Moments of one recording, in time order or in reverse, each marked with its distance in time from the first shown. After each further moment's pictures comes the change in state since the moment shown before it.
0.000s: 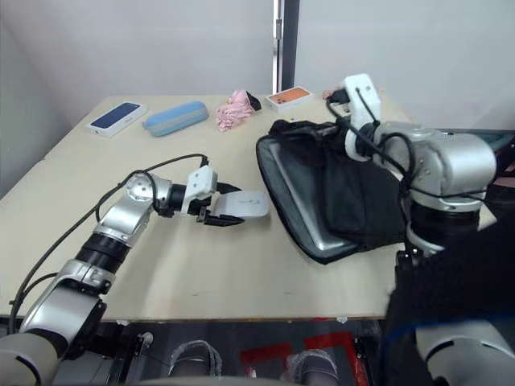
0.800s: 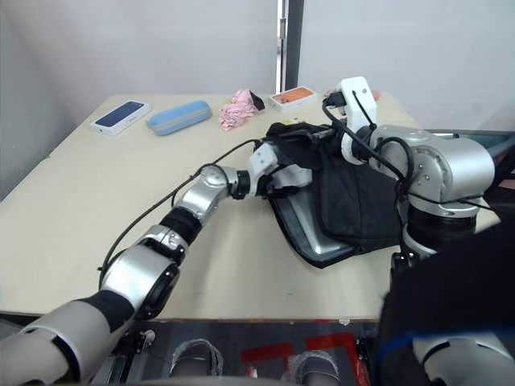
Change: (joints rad) left arm -0.352 -0.432 0.013 0.600 0.117 -0.083 0.427; right arm 0.027 0.029 0.004 -0.047 0.022 0.017 -0.036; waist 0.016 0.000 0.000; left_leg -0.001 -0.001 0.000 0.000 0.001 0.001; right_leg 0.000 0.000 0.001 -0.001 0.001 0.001
